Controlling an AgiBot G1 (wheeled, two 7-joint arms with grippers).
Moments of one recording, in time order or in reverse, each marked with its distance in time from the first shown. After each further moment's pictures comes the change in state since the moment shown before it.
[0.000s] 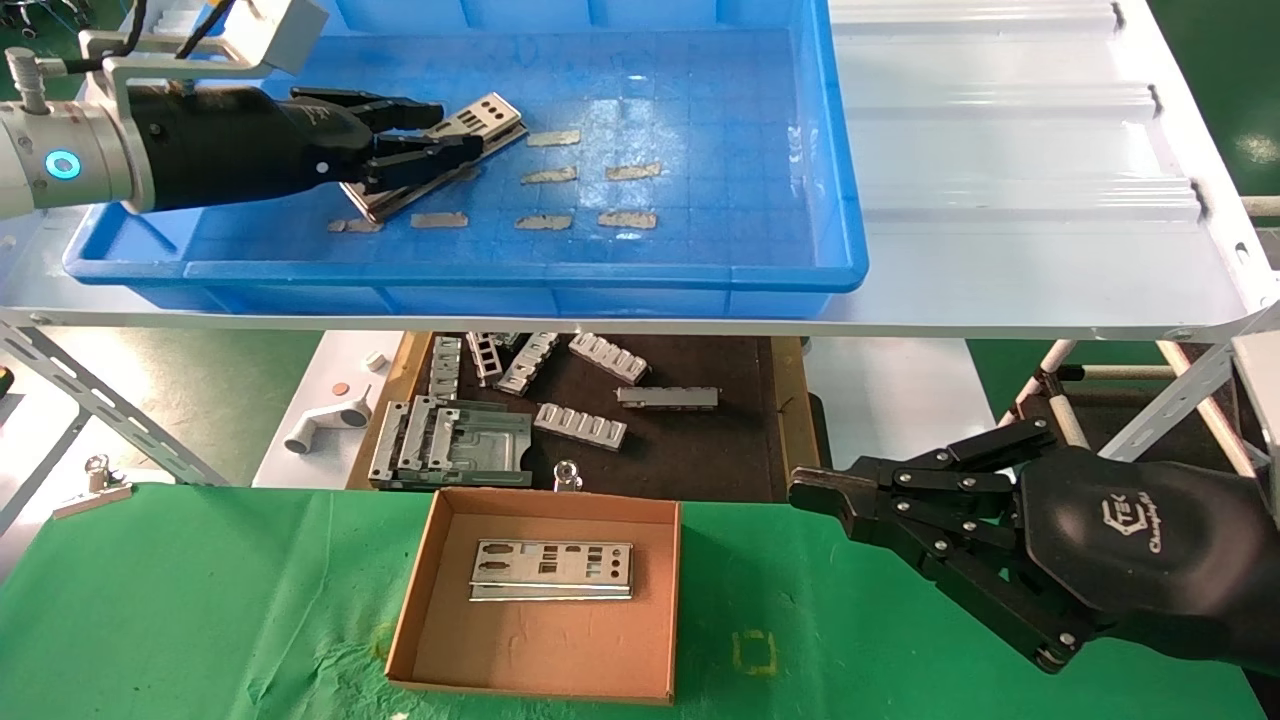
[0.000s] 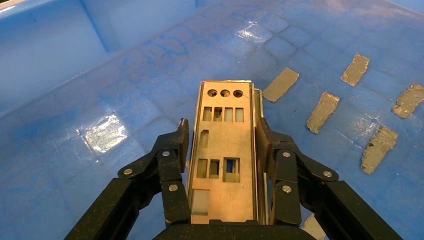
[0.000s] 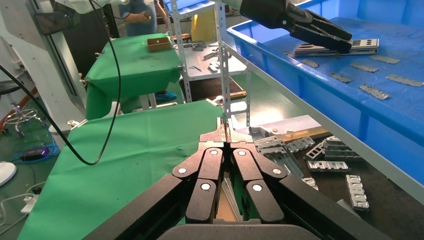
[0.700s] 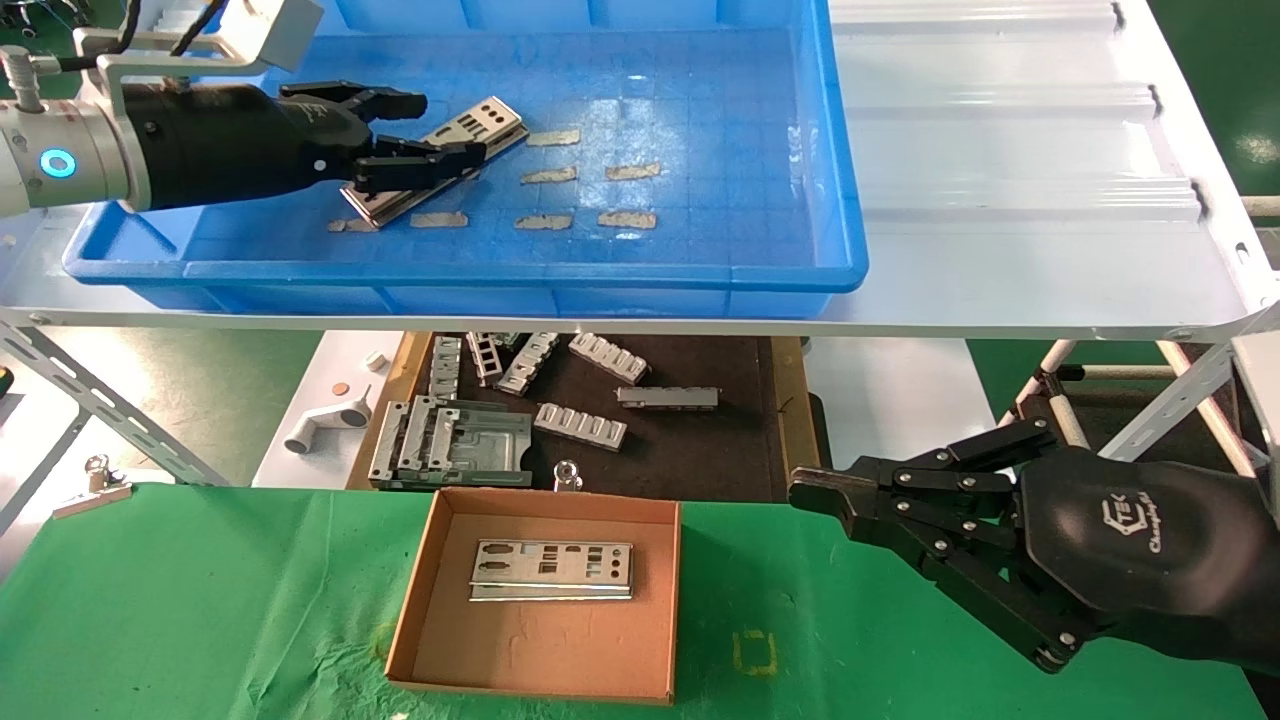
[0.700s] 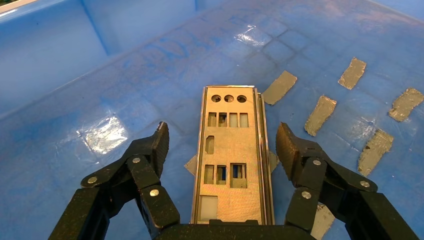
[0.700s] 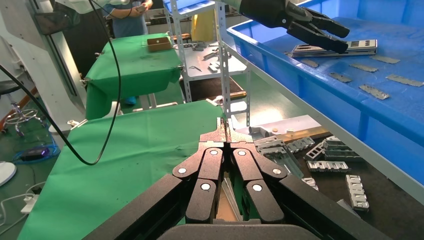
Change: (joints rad) left arm -0.001 -0.004 -0.004 -0.002 -0.005 0.008 -0.002; right arm 0.000 0.000 0.000 0.000 0.000 0.000 0.000
